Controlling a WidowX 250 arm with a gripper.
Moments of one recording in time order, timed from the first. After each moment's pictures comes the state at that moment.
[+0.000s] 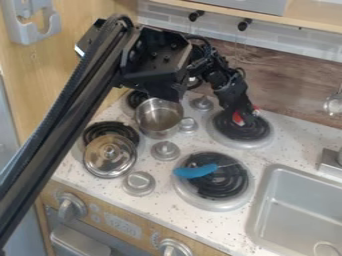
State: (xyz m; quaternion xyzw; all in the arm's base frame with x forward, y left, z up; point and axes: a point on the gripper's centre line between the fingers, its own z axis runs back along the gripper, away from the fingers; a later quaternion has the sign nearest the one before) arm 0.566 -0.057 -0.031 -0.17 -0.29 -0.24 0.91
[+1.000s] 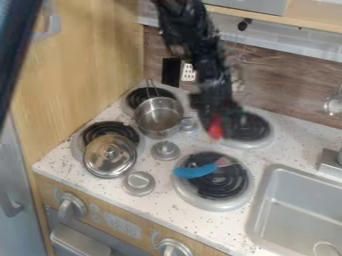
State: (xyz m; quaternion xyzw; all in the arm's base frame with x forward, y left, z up) arm 0.425 -0.041 0.001 -0.09 -0.13 -0.12 0.98
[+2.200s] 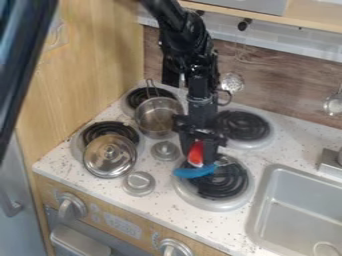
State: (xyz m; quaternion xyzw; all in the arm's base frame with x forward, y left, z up) arm 0.404 -0.030 -0.028 -0.06 0.02 -0.09 0.99
